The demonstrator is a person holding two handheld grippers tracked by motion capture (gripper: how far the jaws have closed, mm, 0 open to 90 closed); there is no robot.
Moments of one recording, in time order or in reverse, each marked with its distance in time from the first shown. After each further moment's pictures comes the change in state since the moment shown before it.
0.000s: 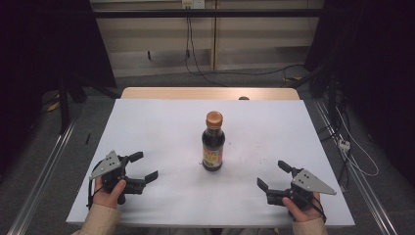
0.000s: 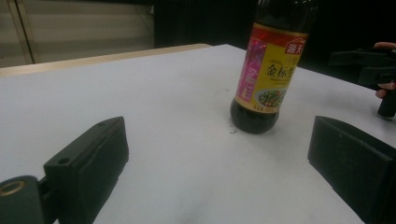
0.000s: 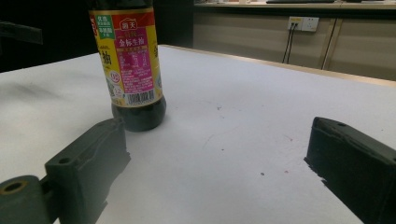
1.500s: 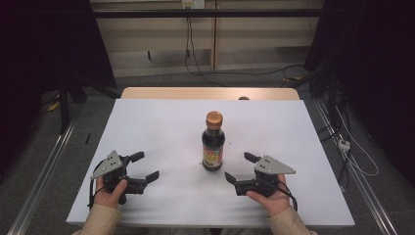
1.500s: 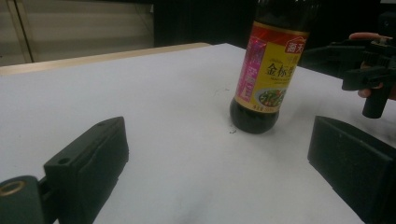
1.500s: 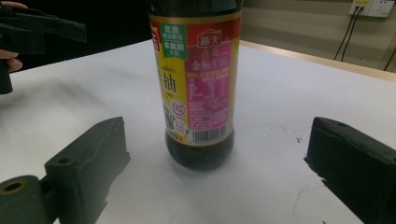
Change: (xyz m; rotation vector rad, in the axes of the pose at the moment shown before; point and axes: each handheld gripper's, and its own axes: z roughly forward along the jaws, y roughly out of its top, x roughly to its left) left arm -0.001 0.000 0.003 0.004 0.000 0.000; right arm 0.045 0.029 0.072 0.081 0.153 -0.019
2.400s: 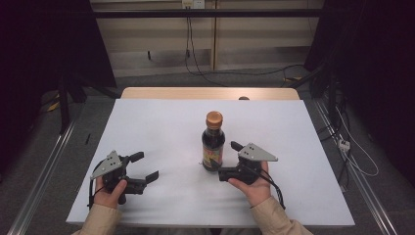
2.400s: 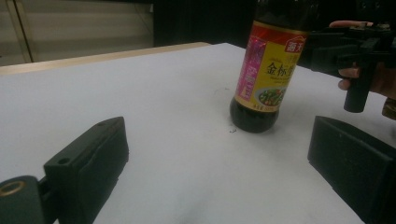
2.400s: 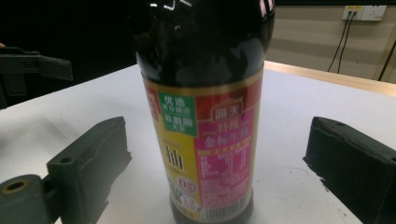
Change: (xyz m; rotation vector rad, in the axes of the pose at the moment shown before) left arm 0.001 0.000 -0.001 0.002 -0.002 0.004; right arm 0.011 0.026 0.043 -0.035 -0.038 0.054
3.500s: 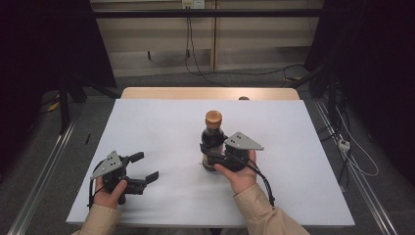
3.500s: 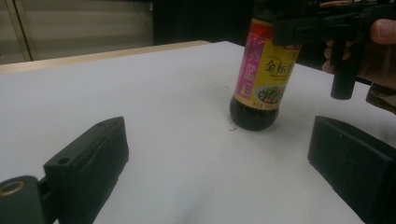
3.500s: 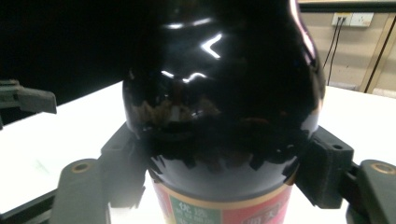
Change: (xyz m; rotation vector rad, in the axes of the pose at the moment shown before) left arm 0.000 -0.001 0.000 0.005 -0.002 -0.003; right arm 0.012 0.025 0.032 -0.006 -0.040 -0.017
